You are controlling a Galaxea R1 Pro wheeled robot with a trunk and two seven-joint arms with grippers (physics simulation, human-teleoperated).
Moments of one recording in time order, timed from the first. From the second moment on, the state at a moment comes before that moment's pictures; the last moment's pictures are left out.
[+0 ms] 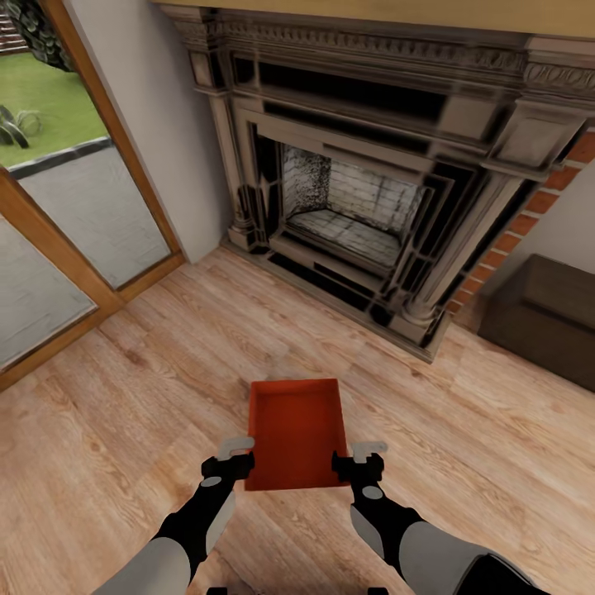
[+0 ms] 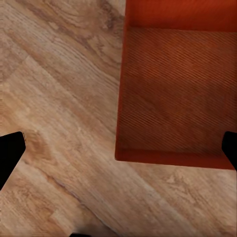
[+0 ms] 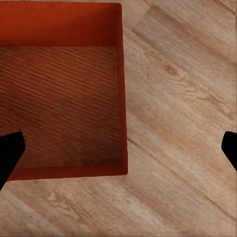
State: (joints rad) left arm -0.61 -0.16 0.03 -0.44 0.00 0.03 0.22; right arm -0.73 0.14 0.64 -0.15 -0.51 -0.25 -0.30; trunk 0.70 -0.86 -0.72
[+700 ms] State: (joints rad) left arm -0.61 -0.16 0.03 -0.44 0.00 0.03 0.22; right arm -0.73 0.14 0.63 -0.14 -0.51 -0.26 -0.31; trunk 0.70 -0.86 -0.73
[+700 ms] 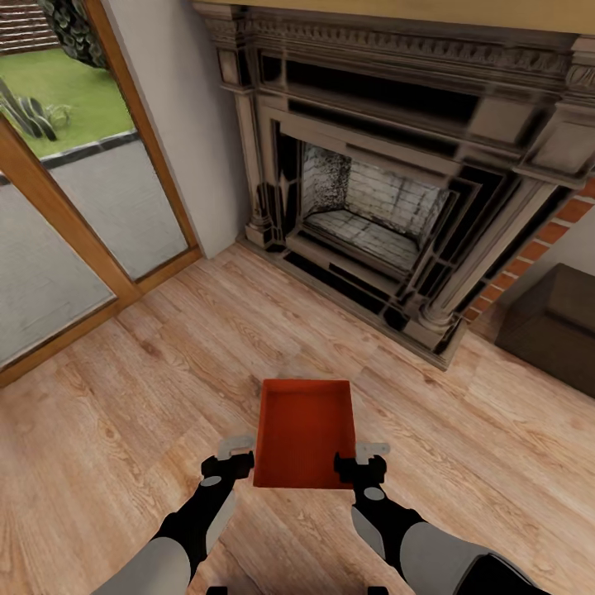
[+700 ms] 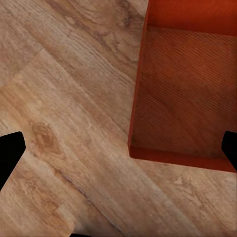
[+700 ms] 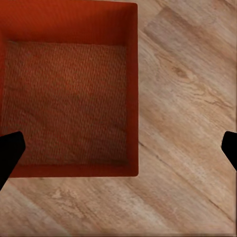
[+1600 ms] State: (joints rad) left arm -0.61 -0.16 0.03 -0.44 0.00 0.03 0.22; right arm -0.73 0.14 0.63 -0.13 -0.52 -0.26 -0.30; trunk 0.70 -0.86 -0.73
